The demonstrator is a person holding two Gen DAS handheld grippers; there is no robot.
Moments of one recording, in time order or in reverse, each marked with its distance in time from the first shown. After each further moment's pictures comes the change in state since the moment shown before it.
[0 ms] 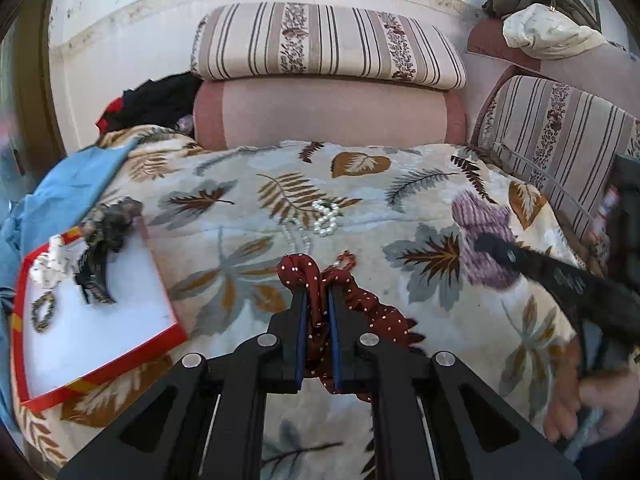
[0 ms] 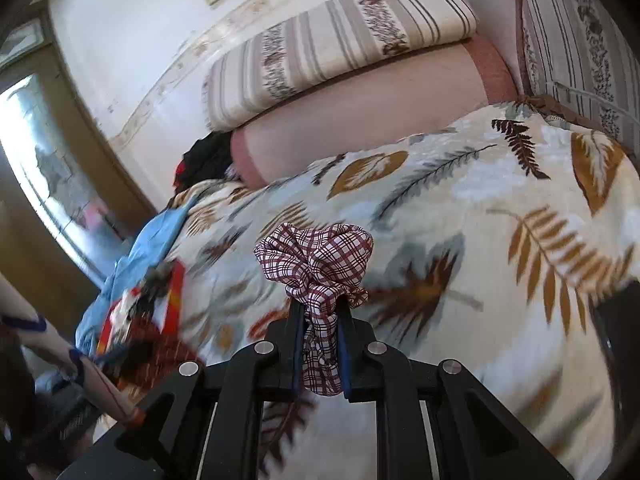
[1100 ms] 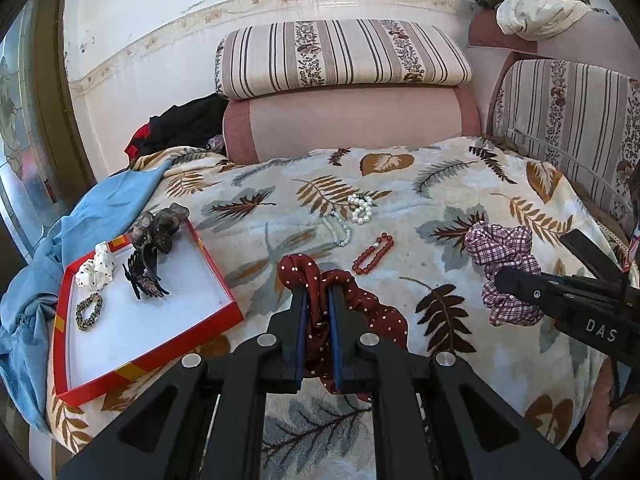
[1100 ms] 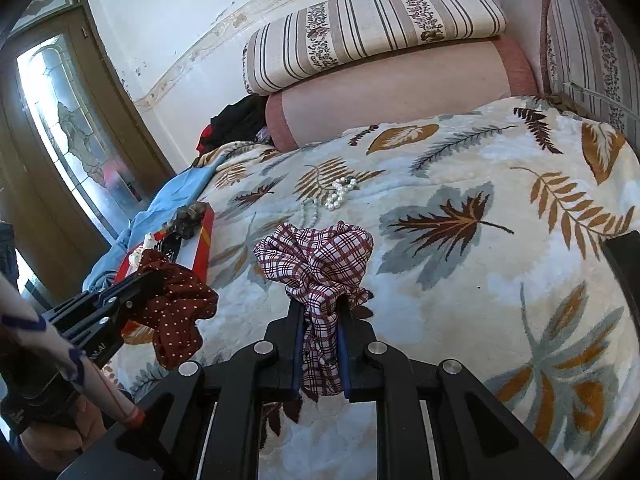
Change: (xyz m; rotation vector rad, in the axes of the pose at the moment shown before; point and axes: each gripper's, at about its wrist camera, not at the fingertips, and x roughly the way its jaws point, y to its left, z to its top) left arm -0.027 0.011 -0.034 0.082 -0.057 0.113; right arm -0.014 0.038 -0.057 -0.083 0.047 0.025
